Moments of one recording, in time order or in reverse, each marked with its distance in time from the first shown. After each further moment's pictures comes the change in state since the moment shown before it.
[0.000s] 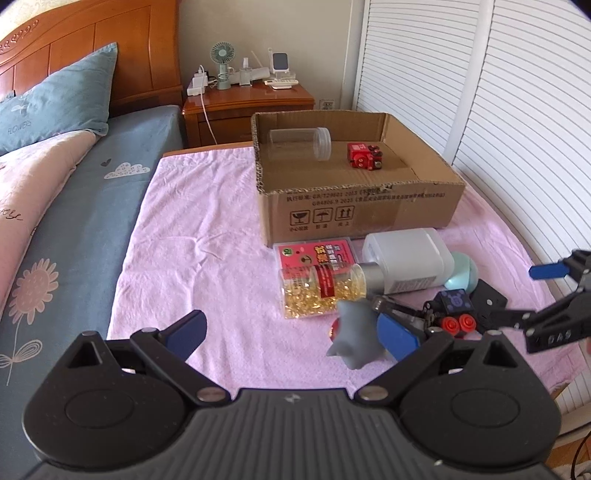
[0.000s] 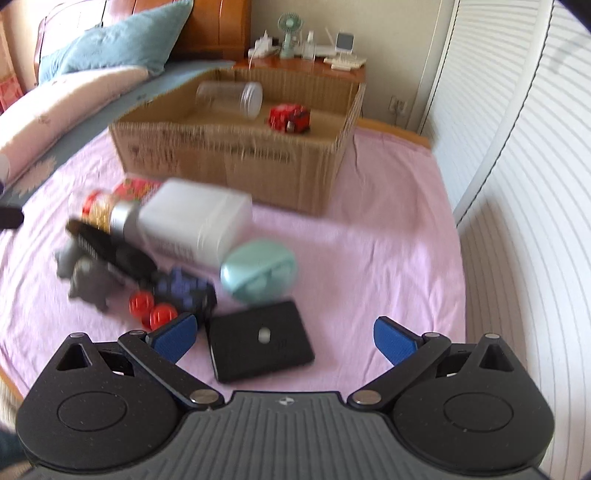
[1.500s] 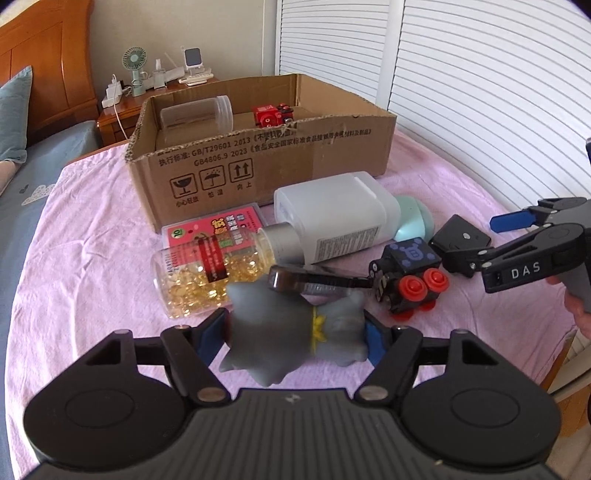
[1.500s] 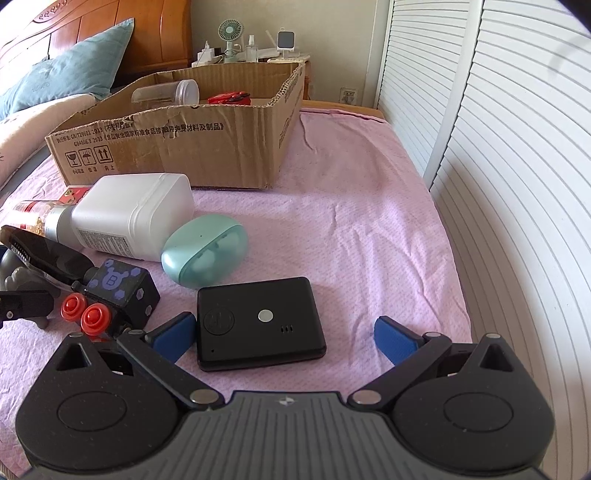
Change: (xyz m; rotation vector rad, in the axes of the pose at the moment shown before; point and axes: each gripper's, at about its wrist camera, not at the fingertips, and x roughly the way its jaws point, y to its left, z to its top) left arm 0.064 -0.043 -0.030 0.182 -0.010 -0.157; right arm 0.026 -0.018 -0.030 0.168 -0.062 -0.092
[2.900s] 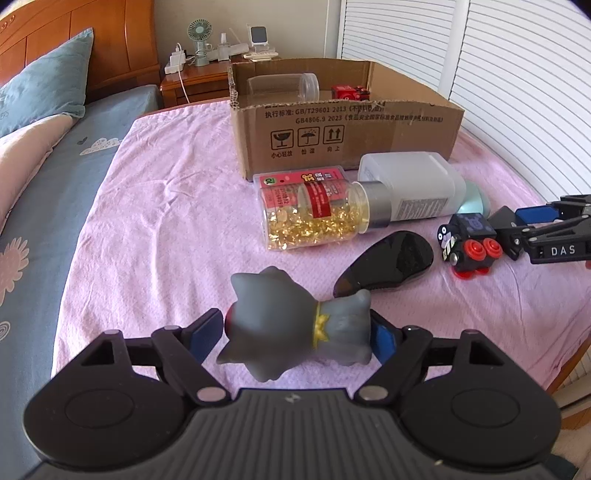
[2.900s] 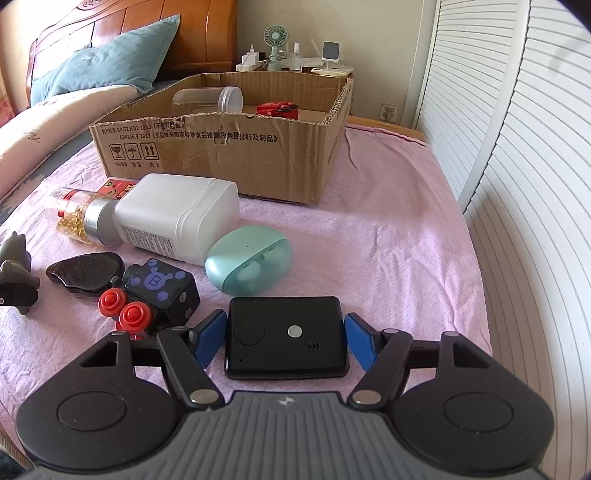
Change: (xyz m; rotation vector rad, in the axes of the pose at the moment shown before) left arm -0.024 0.034 -0.029 -0.124 0.051 0.124; right arm -0.004 0.011 0.005 -0.108 -0.027 0.093
